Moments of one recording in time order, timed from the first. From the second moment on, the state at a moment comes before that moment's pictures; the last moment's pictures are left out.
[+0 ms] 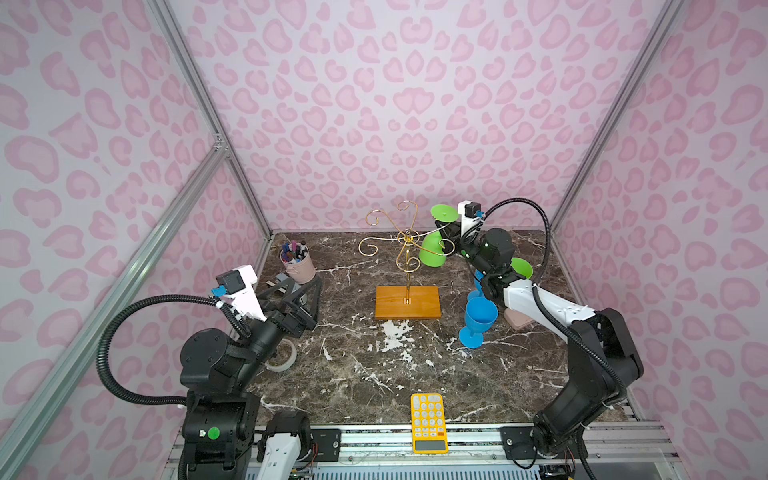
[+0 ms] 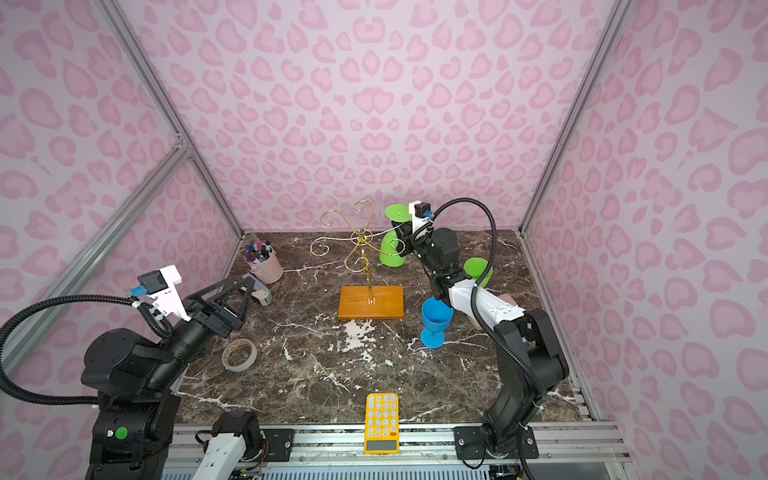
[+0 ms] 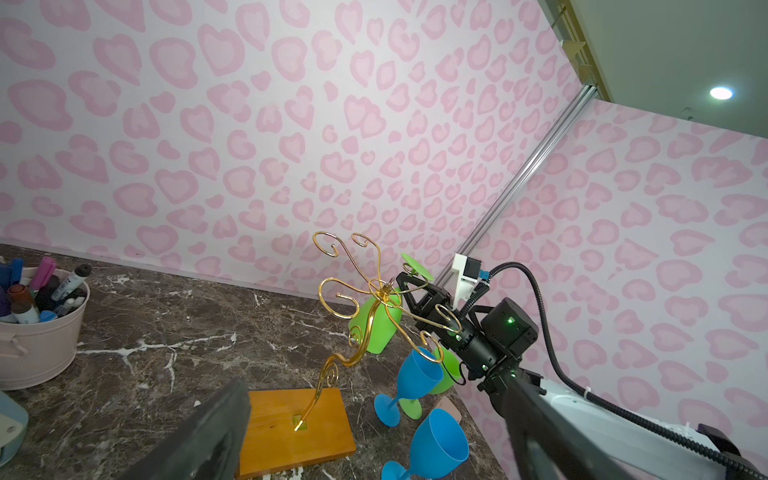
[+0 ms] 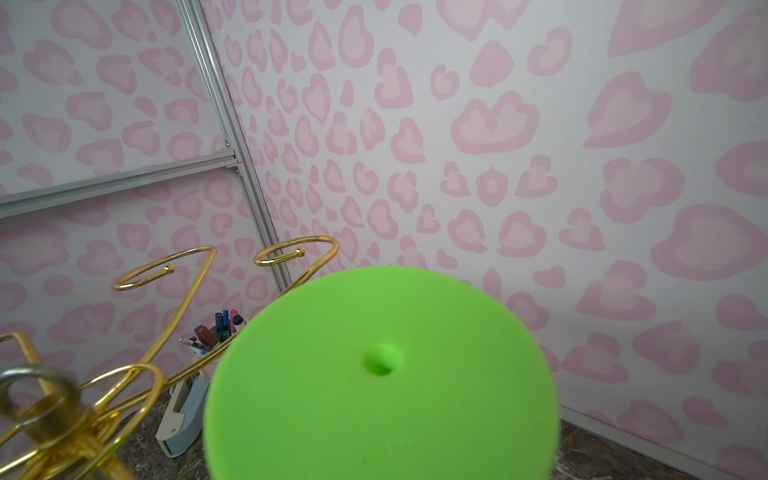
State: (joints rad) left arm 0.01 0.50 1.03 -0.45 0.46 -0.60; right arm 0.40 1.69 1.15 0.62 -0.25 0.21
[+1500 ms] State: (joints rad) left arm 0.01 0.48 1.03 -0.45 0.47 -0.60; right arm 0.44 1.67 1.14 0.59 -0.18 0.14
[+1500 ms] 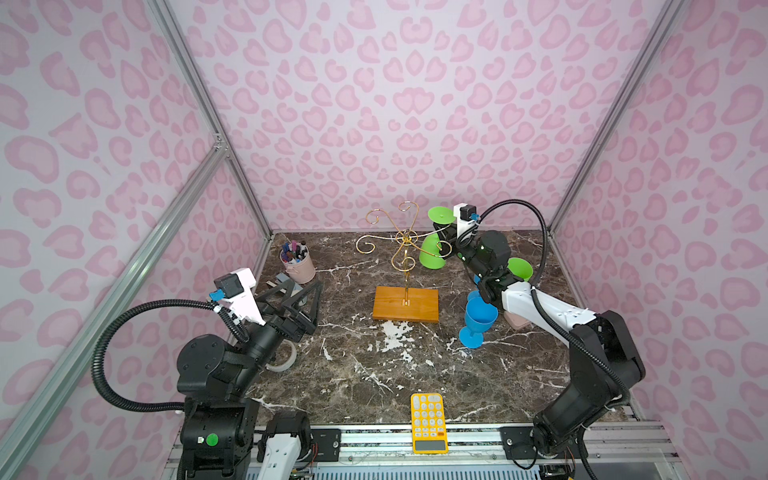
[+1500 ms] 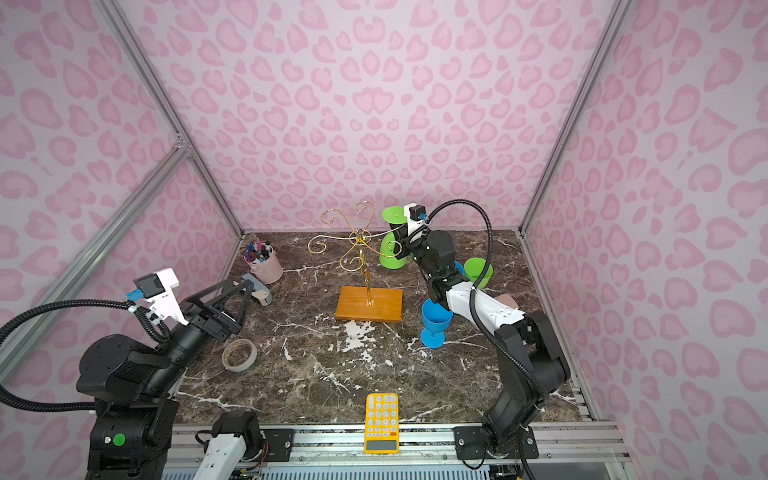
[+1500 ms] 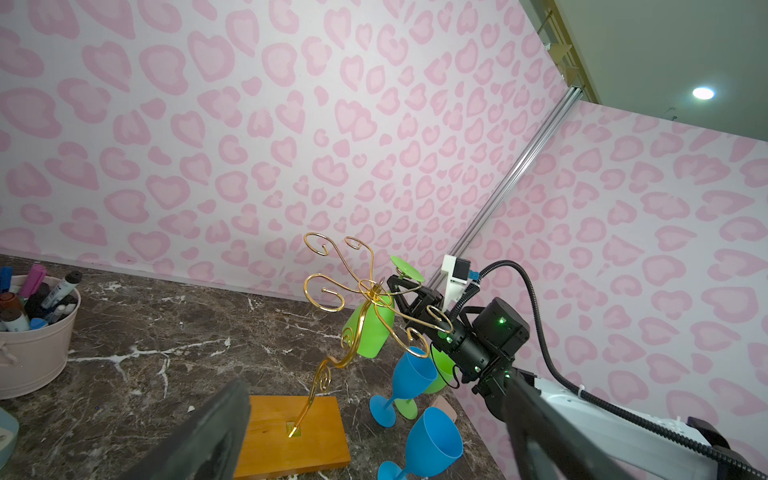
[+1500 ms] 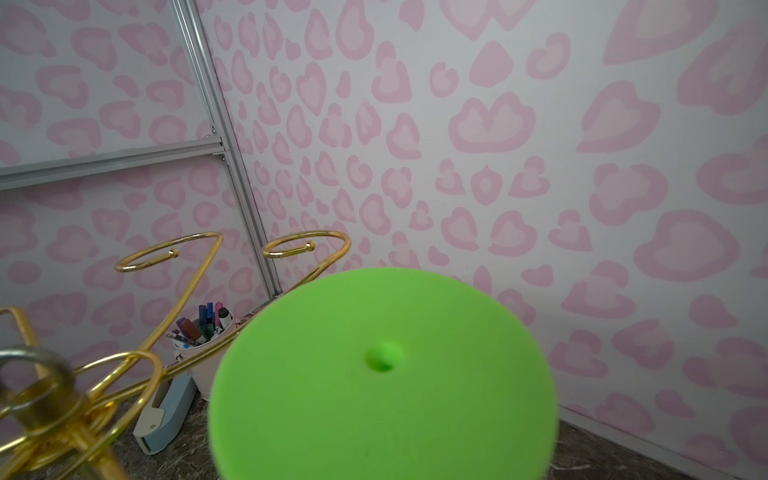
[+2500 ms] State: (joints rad) left arm 0.01 0.53 1.03 -0.43 0.49 -0.62; right arm 0.50 1.64 1.09 0.62 -0.04 0.04
